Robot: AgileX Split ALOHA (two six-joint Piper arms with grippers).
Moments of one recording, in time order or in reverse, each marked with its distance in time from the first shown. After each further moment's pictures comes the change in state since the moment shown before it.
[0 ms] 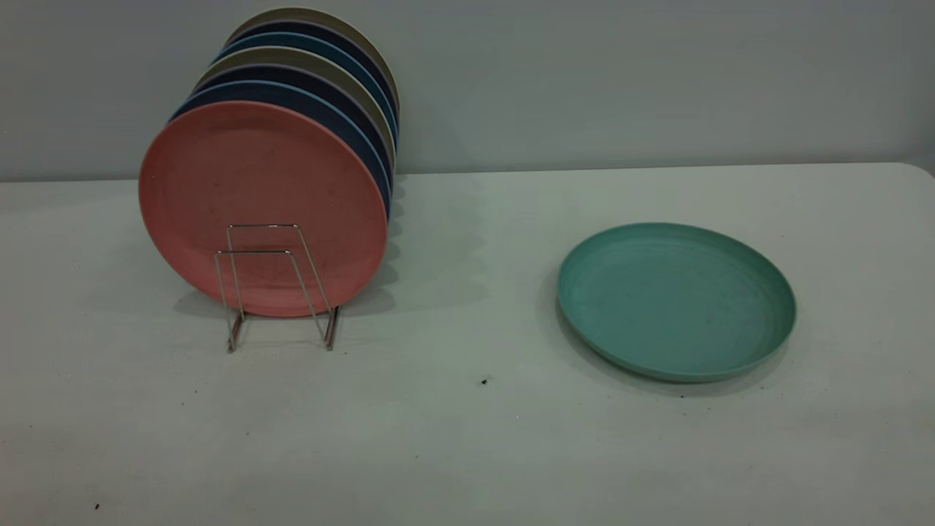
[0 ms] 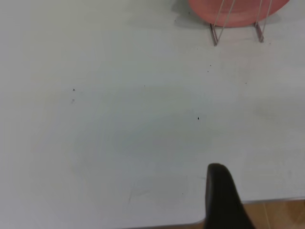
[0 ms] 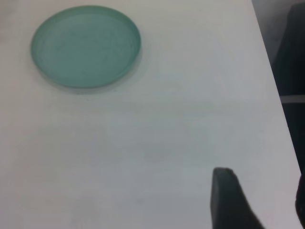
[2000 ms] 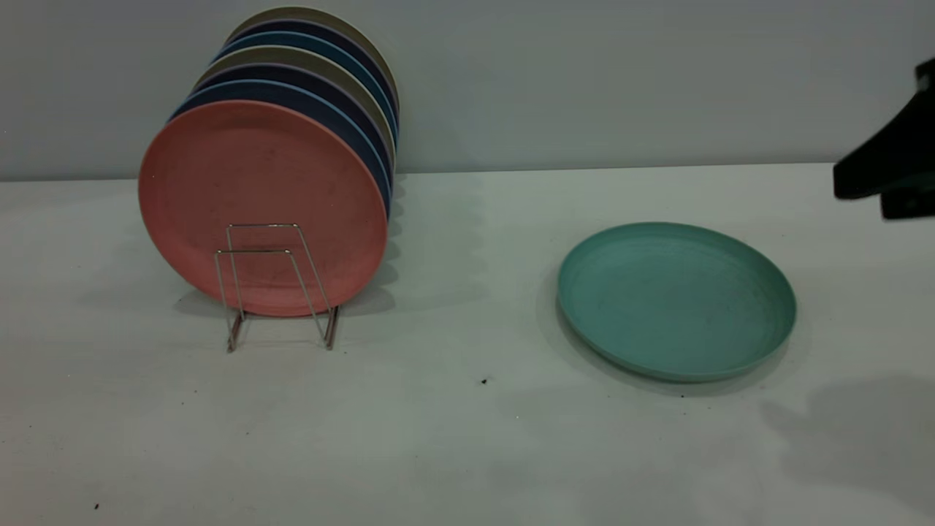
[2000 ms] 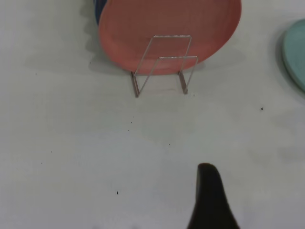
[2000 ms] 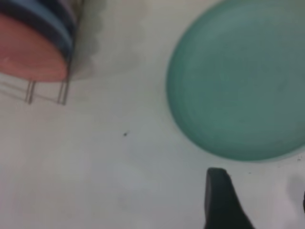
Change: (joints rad) left arm 0.000 0.693 -0.019 -0.376 -0.576 0.205; right arm -0.117 1.632 -0.198 1.406 -0.574 -1.248
